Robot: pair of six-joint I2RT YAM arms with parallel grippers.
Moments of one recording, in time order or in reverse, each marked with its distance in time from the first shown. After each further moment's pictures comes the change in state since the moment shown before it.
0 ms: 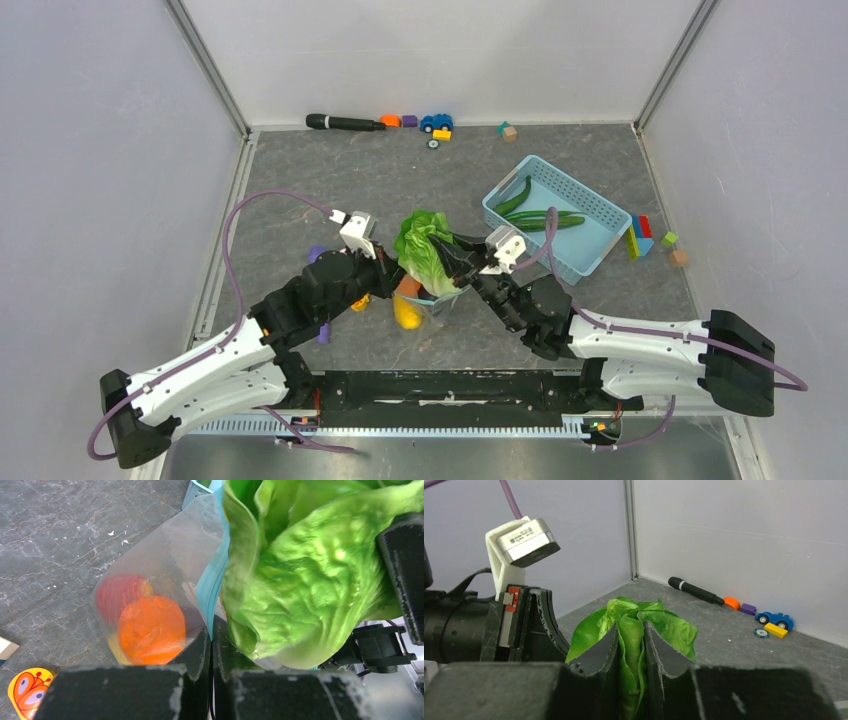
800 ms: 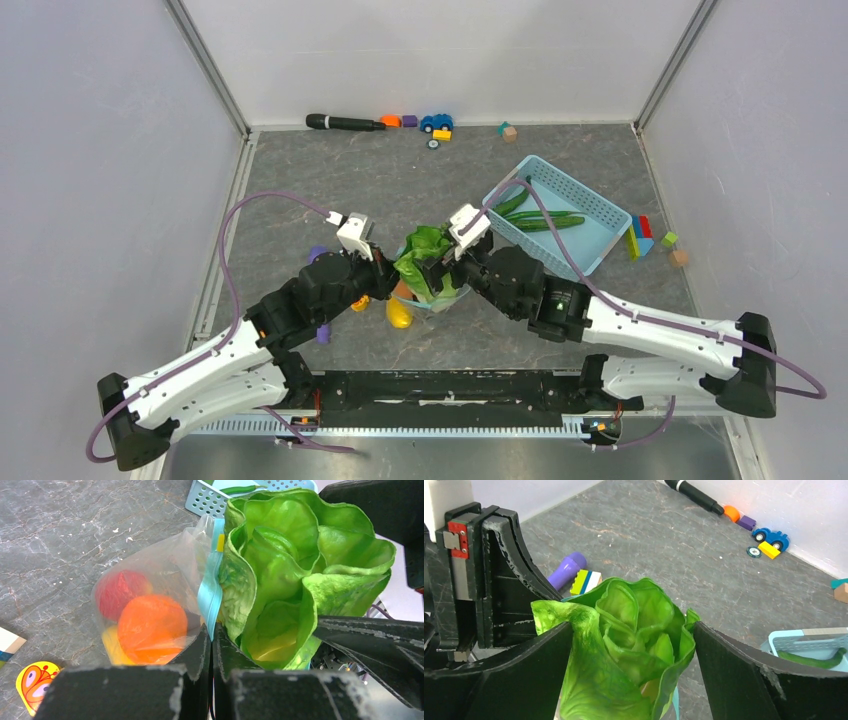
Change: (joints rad) left arm 0.000 -0.026 -0.002 -0.033 -0.006 0.000; right arm 0.008 -0.026 0.304 -0.837 0.024 0.117
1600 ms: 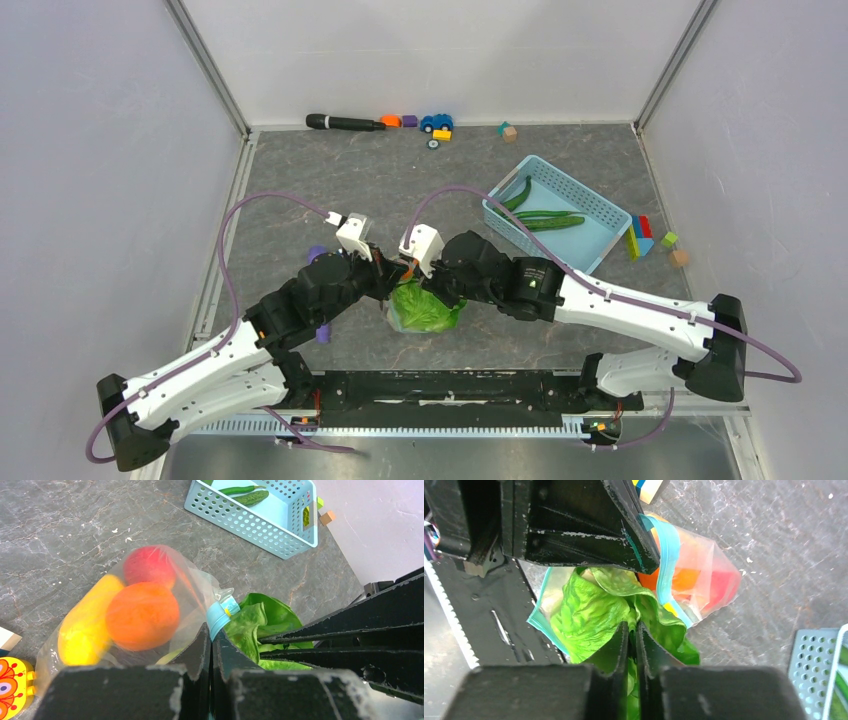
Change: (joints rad) left arm 0.000 -0.007 -0.002 0.000 0.003 0.000; right arm -0.026 0.202 0.291 -0.586 -0.325 -0.044
